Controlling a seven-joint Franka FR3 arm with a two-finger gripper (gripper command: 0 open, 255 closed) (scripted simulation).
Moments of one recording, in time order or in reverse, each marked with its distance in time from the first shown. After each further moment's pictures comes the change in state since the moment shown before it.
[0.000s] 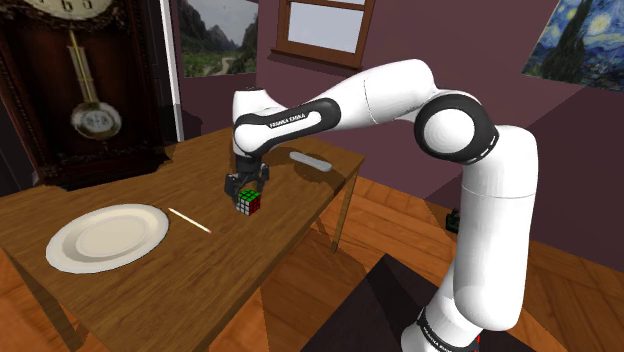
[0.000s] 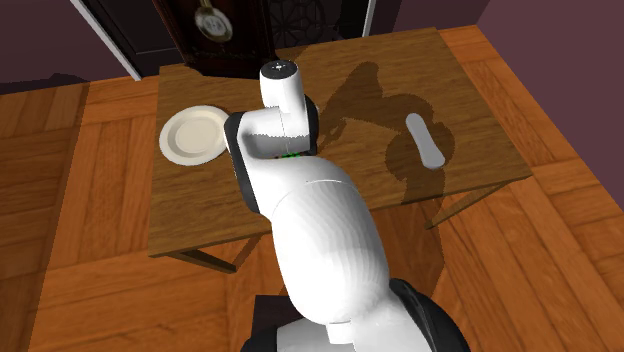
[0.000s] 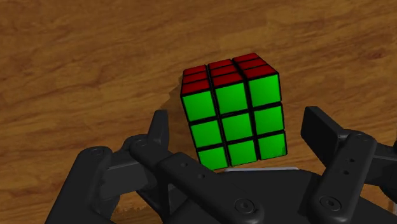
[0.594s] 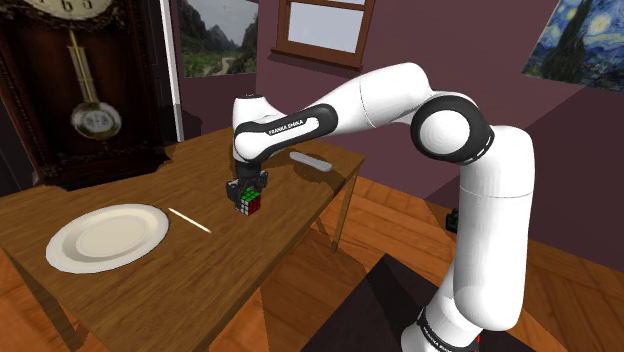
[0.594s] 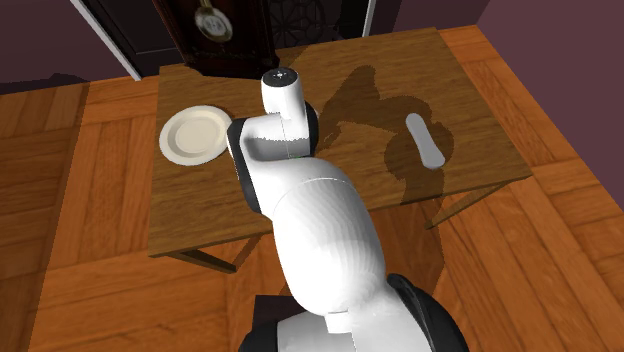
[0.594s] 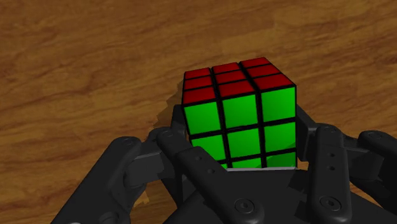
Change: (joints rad) arm 0.001 0.018 -0.001 -0.022 -0.004 0.042 0.002
